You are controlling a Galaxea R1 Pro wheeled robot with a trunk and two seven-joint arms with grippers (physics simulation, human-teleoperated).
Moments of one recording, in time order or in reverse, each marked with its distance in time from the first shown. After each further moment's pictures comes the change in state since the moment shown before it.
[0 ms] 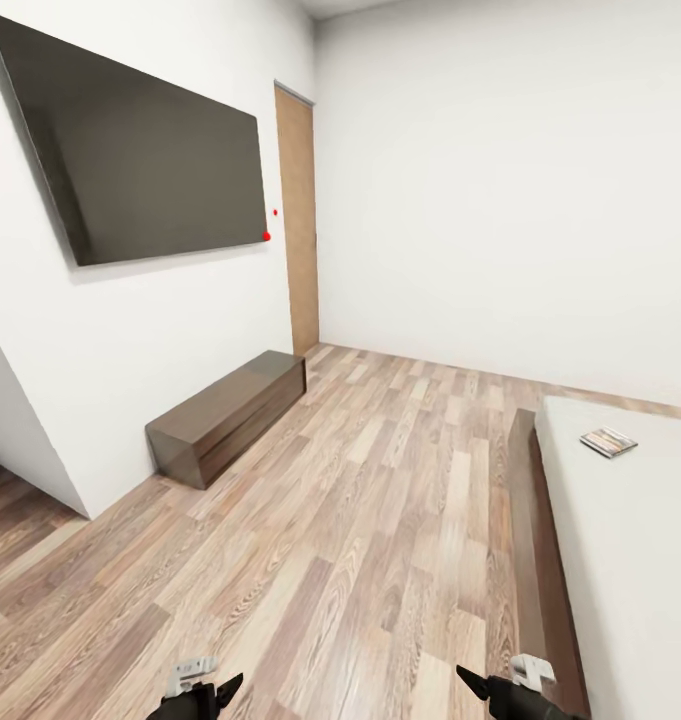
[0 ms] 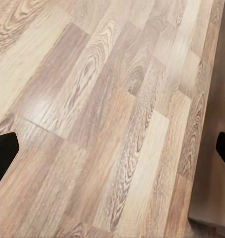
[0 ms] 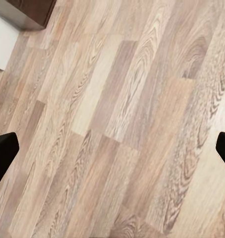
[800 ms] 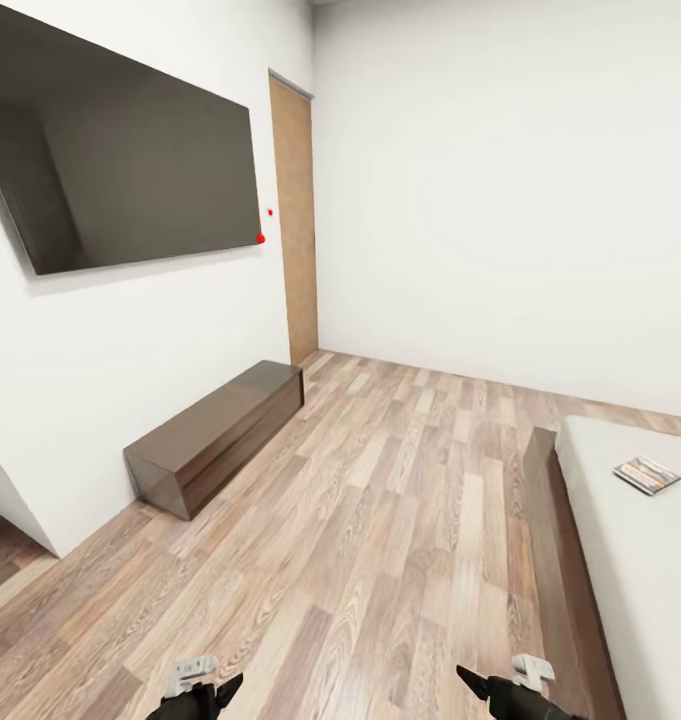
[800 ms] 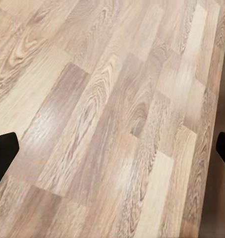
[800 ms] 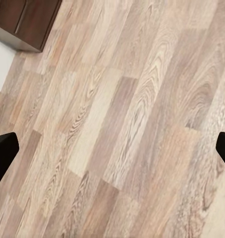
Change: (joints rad) left arm 0.000 0.000 -0.001 0.000 0.000 0.000 0.002; right arm 0.000 0.000 0.000 0.000 0.000 0.000 -0.001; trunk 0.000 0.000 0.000
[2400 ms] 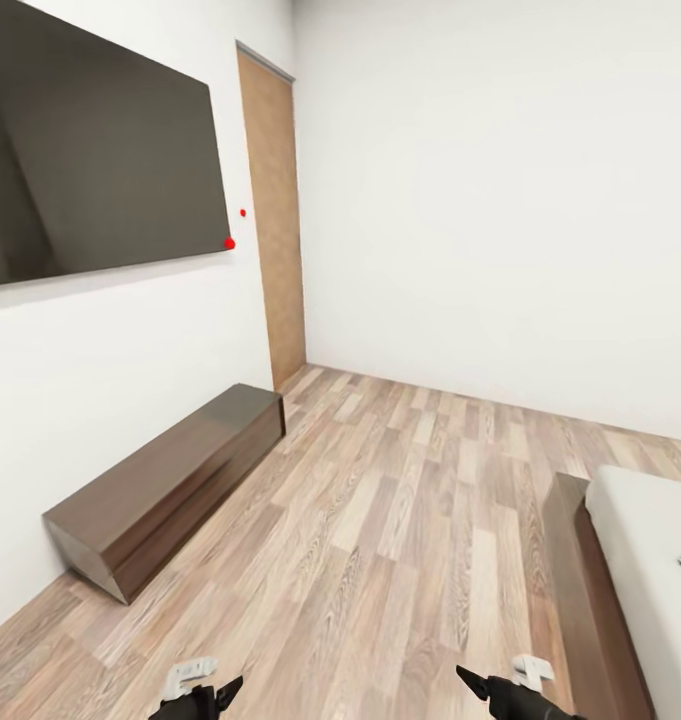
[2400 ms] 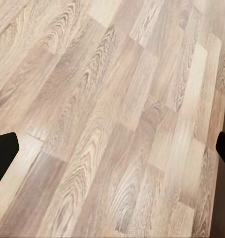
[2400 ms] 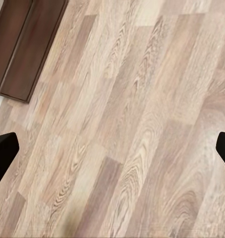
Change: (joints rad) left arm 0.000 0.000 0.001 0.009 0.000 0.000 0.000; right arm 0.000 0.000 0.001 0.000 0.000 0.000 0.003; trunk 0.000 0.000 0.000
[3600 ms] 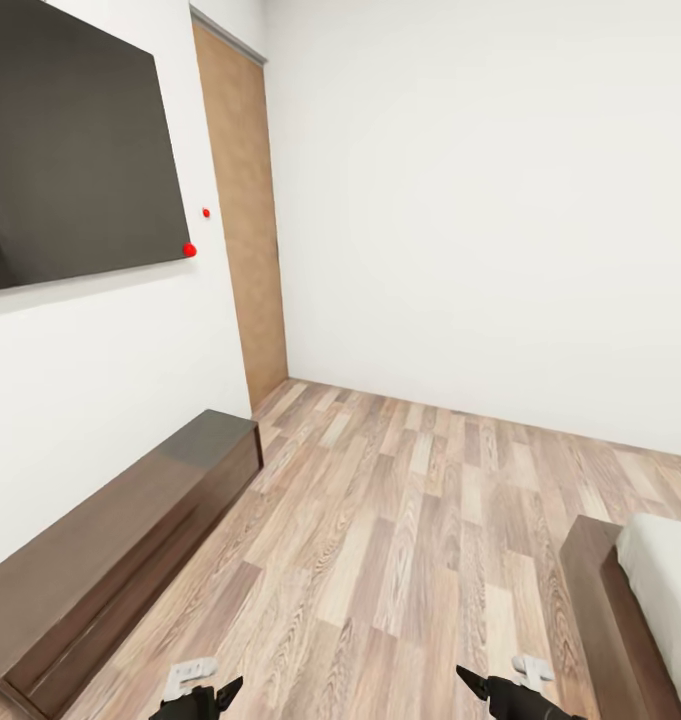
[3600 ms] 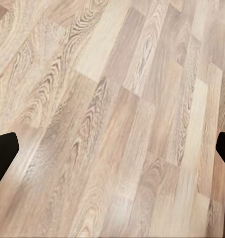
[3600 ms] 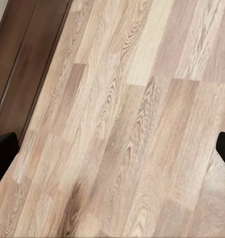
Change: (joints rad) left arm 0.000 -0.001 -0.001 0.001 0.000 0.000 0.001; right arm 0.000 0.000 0.000 0.000 0.000 0.000 -0.001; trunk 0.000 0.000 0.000
